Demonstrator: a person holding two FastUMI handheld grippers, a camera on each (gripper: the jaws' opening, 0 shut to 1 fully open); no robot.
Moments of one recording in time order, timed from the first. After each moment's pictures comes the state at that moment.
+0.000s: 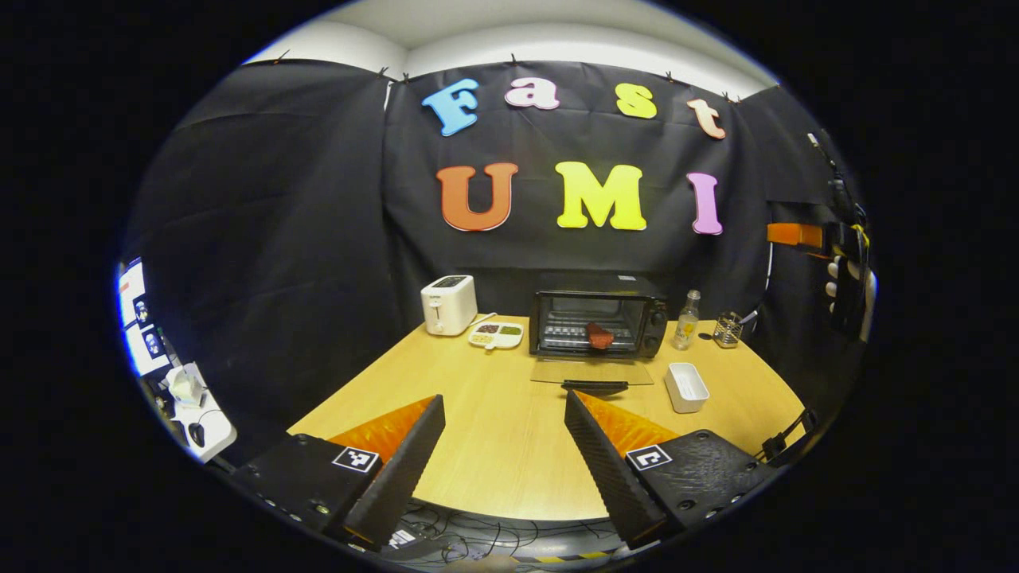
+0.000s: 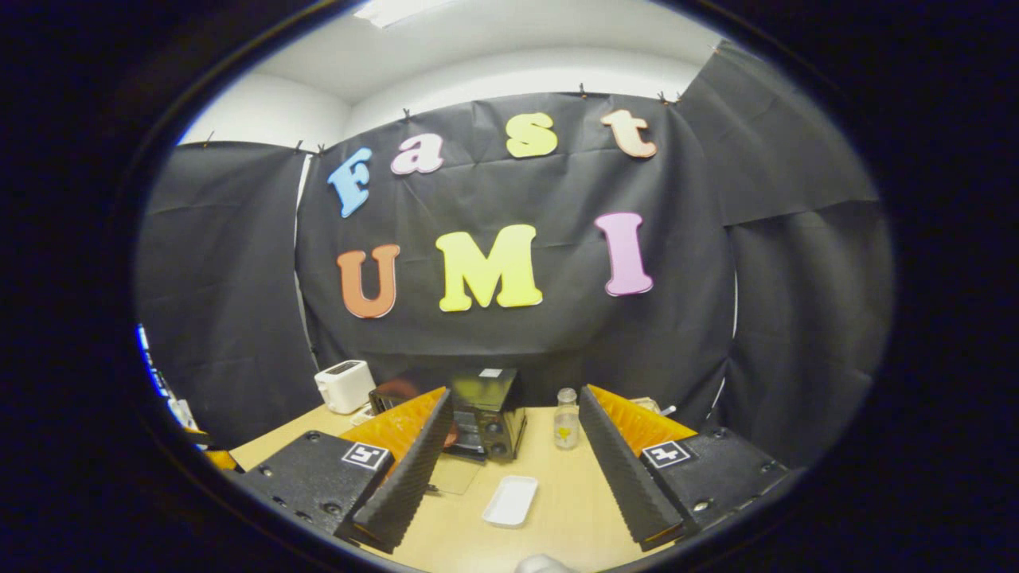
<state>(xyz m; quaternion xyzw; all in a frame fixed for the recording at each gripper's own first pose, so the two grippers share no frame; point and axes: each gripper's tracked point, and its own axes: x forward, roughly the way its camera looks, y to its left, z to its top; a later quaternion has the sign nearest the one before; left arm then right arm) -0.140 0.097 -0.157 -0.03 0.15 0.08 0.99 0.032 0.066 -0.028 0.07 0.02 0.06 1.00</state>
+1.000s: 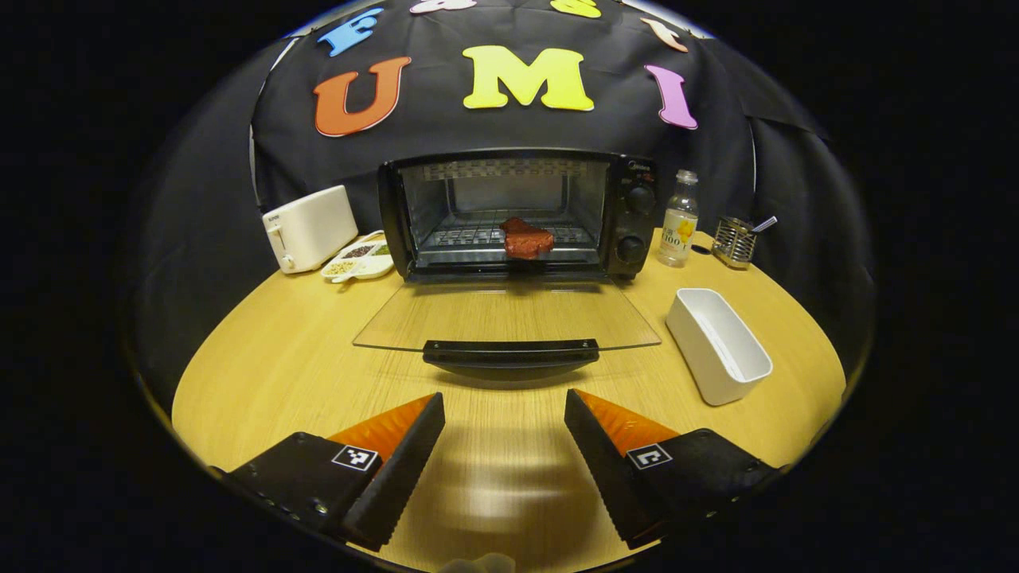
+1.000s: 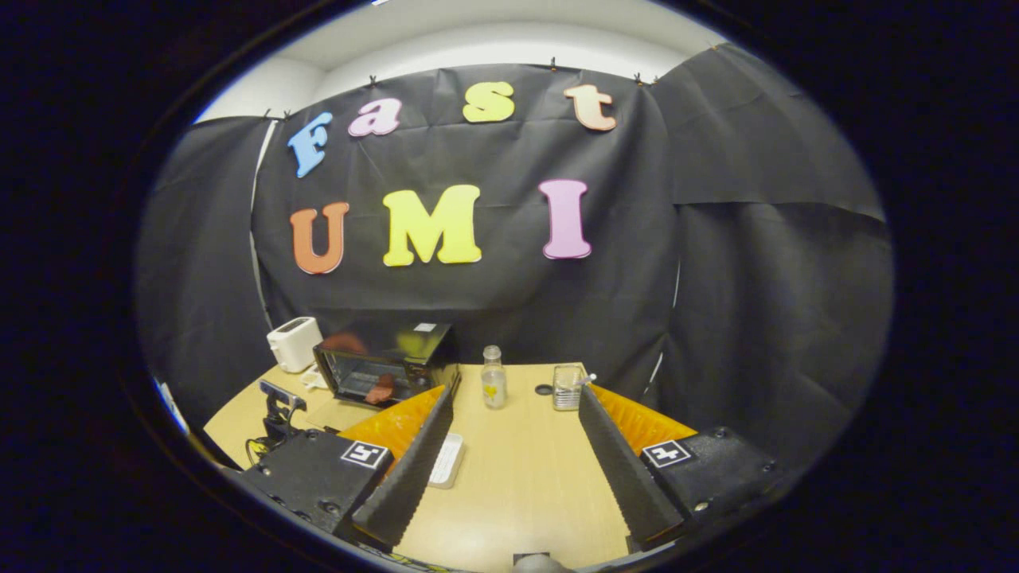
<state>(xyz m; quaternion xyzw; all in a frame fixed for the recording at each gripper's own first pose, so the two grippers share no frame) 0.080 -0.016 -0.362 -0.01 0.29 -0.03 0.96 0.003 -0.018 -0.059 0.03 0.11 -0.03 0.99</state>
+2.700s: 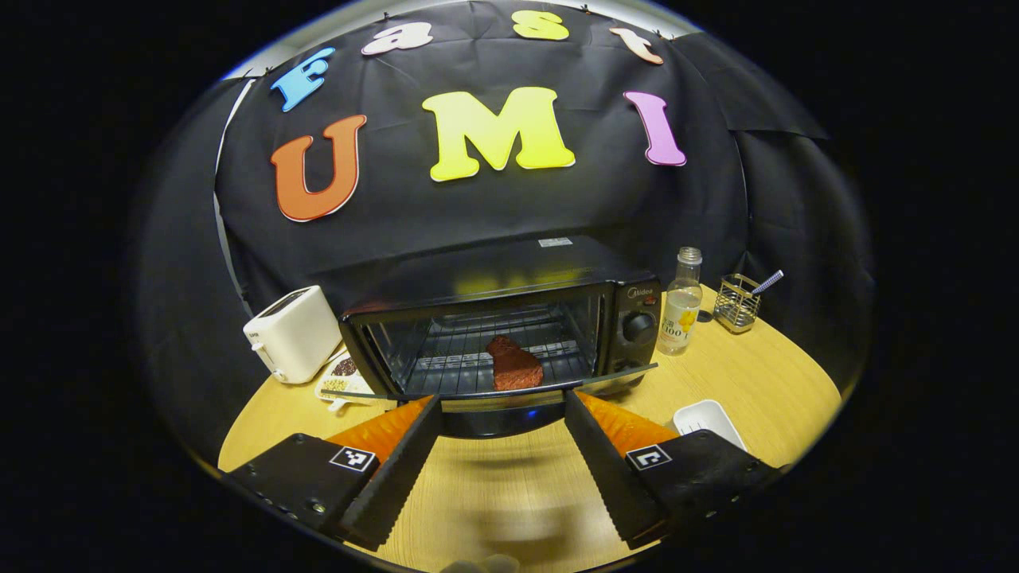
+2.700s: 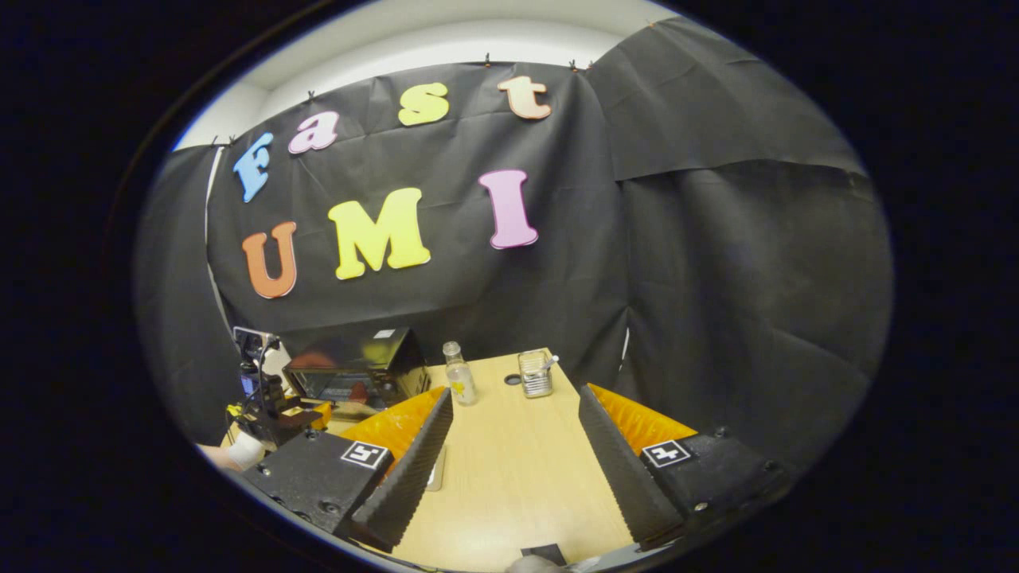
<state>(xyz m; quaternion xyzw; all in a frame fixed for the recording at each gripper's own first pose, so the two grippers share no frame) 0.193 -0.024 -0.226 0.04 0.19 -0.03 0.98 -0.005 -0.065 -0.085 0.11 0.12 -0.10 0.98</state>
